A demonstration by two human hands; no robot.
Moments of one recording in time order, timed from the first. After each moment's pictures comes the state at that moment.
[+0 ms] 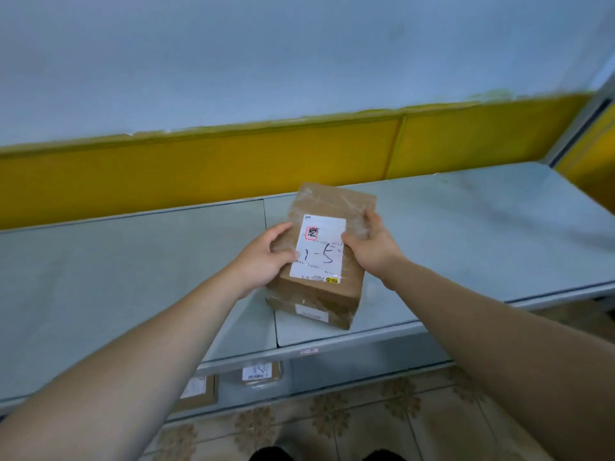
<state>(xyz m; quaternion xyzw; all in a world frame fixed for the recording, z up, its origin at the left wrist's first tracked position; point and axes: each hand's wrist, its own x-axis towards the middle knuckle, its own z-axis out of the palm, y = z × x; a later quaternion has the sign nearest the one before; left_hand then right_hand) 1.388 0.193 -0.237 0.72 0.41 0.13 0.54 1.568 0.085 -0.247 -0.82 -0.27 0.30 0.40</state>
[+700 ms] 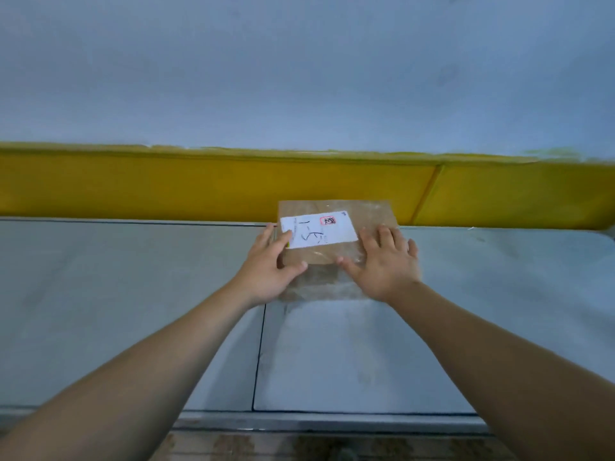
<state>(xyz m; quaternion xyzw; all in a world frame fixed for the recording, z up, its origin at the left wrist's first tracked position) 1.437 0.256 -0.254 0.81 0.46 0.13 0.34 1.641 0.156 -0.242 -0.84 -0.53 0.07 0.00</state>
